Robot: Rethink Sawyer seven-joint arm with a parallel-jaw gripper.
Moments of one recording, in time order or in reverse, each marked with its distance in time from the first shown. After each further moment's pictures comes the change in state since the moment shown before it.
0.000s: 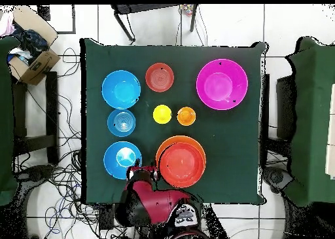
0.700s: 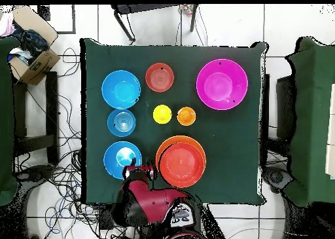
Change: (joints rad) arm 0.017 -0.005 0.013 0.000 0.000 0.000 0.007
